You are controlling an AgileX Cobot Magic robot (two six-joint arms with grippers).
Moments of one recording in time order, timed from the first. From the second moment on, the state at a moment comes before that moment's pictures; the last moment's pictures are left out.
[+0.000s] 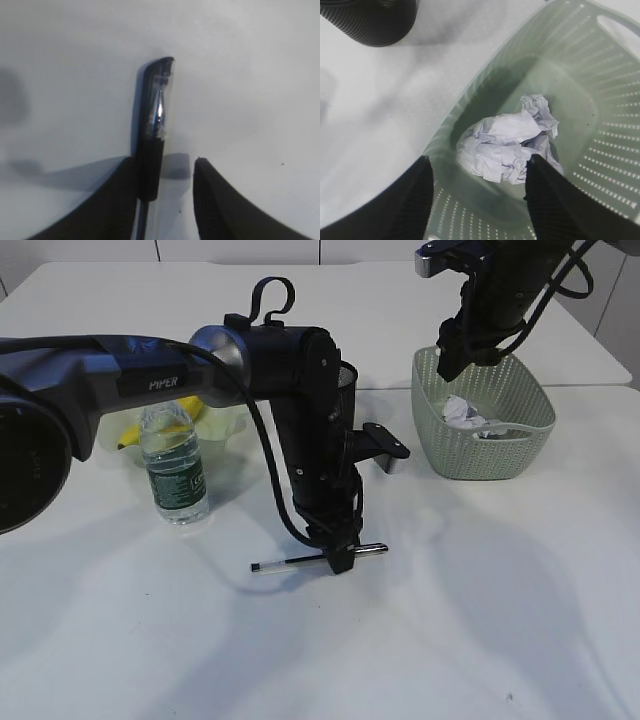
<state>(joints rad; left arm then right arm) -0.62 2.48 -2.06 -0.24 1.20 0.64 0.13 2.33 -2.32 0.09 1.24 -0.57</state>
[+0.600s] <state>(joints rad) -0.62 2.48 -2.06 -0.21 1.20 0.66 0.13 2.33 -2.32 0.09 1.24 -0.57</state>
